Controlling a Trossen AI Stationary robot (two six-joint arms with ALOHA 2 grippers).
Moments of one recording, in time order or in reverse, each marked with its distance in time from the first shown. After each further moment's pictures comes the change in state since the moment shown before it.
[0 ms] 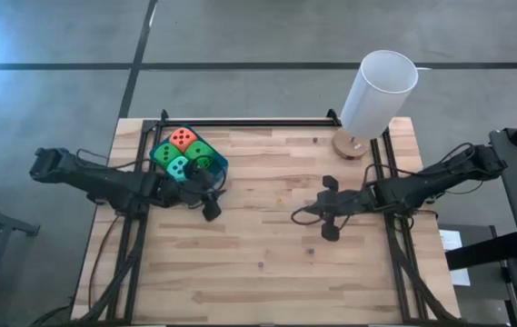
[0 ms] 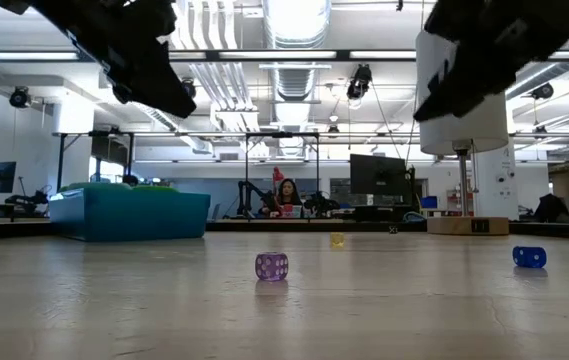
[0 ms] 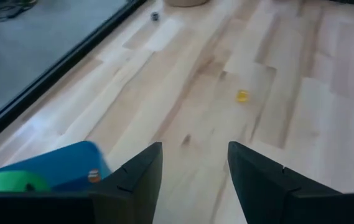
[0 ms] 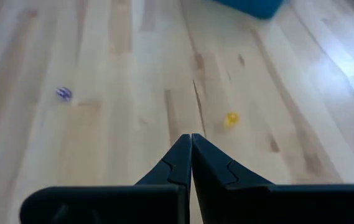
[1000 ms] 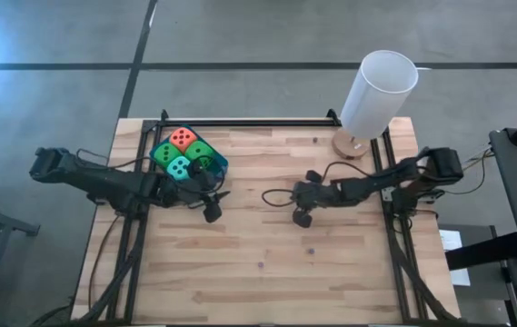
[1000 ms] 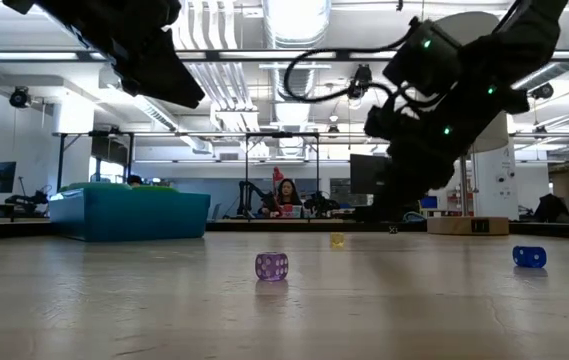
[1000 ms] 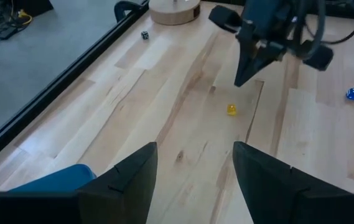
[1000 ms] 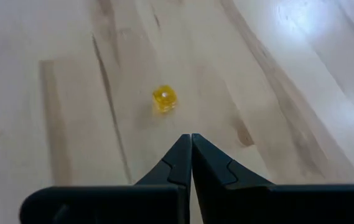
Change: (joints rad) left arm -0.002 0.000 0.000 0.076 0.015 0.081; right arm -0.237 0.479 -0.007 0.339 -0.017 -0.023
